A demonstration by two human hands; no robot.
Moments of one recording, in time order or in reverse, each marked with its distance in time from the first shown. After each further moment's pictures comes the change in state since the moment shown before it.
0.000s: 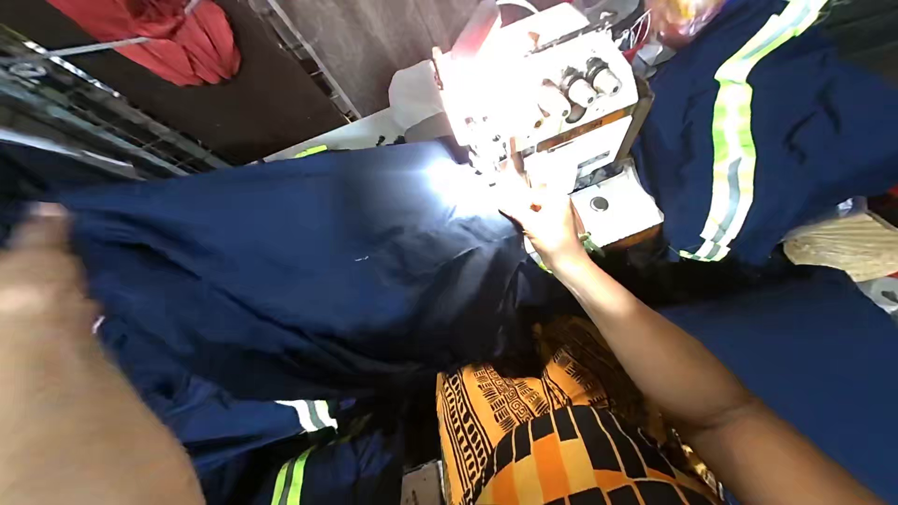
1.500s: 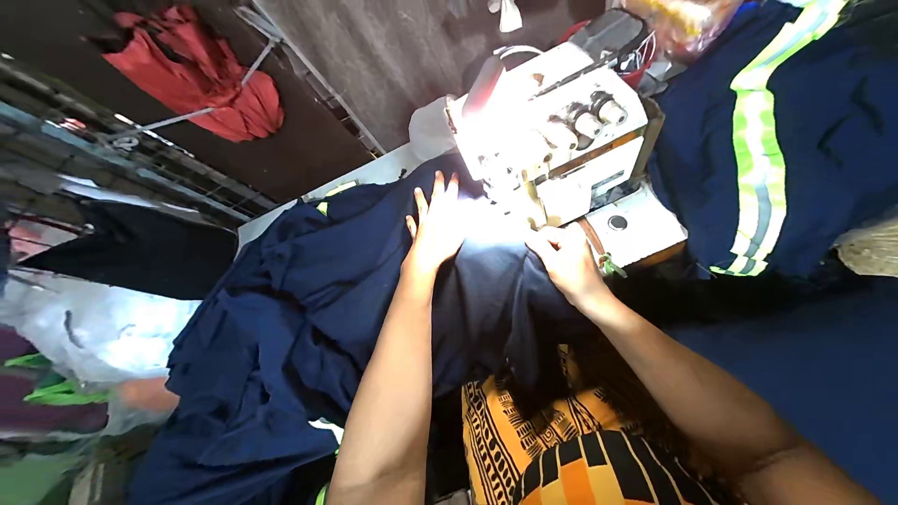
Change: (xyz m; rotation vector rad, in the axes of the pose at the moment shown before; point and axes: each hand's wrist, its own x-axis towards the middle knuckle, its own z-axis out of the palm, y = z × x) left_hand -0.094 0.058 0.221 0.416 -0.742 0.736; right_hand -0.014 0.001 -0.008 -0.081 -0.099 0.021
